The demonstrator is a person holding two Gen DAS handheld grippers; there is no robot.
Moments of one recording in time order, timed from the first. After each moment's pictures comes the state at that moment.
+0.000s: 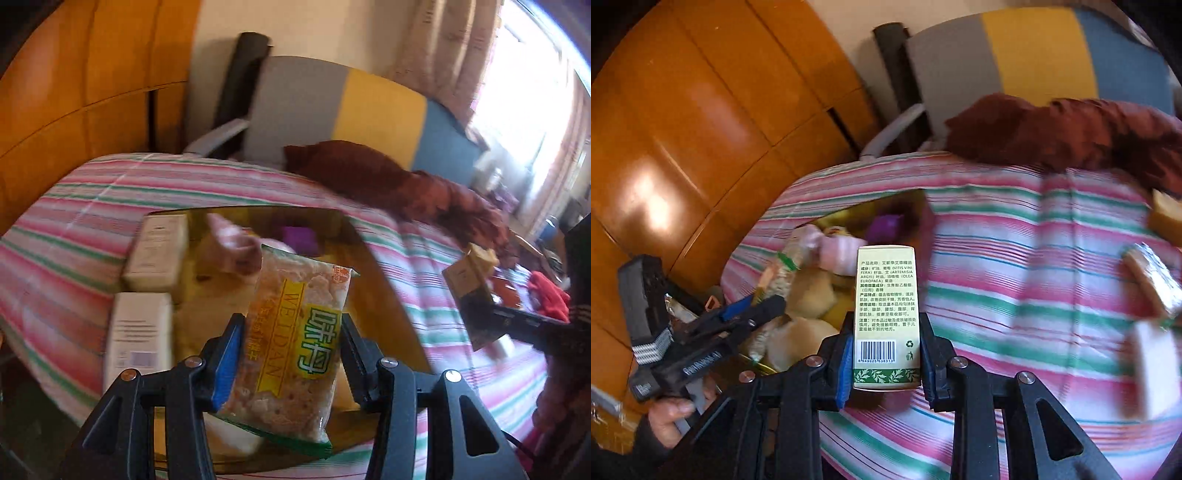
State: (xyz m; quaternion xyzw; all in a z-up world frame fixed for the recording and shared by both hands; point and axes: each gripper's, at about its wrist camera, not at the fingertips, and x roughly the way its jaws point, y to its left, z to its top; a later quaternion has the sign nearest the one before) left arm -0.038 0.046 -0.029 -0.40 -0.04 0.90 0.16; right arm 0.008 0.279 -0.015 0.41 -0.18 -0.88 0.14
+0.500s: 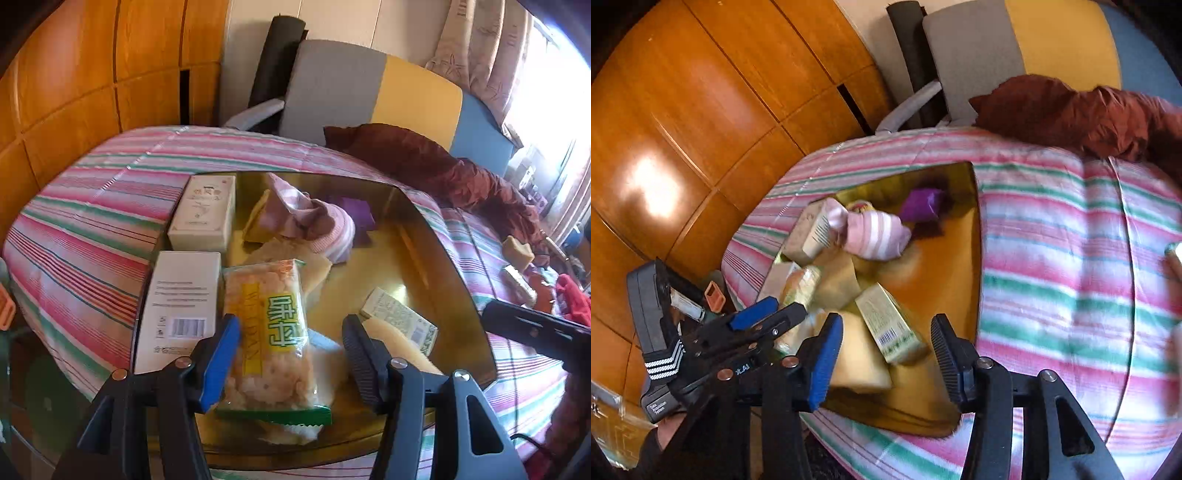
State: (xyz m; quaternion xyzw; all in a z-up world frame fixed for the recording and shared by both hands) left arm -0.037 0.021 -0.063 -0.43 -0.03 0.90 0.11; right arm -0.011 0.233 -0.035 0.44 -0.17 -0.87 0.14
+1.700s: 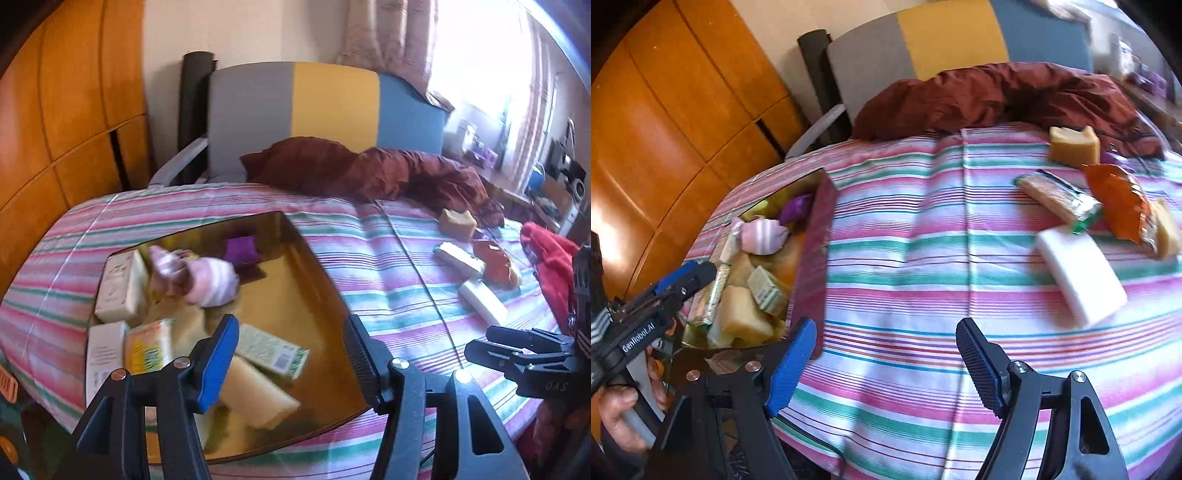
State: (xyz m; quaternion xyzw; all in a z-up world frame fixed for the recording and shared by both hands) left arm -0.007 0.130 -0.011 -0.38 0.07 0.90 0.21; right arm 0.077 0.339 -0.048 0.43 -0.20 -0.88 -0.01
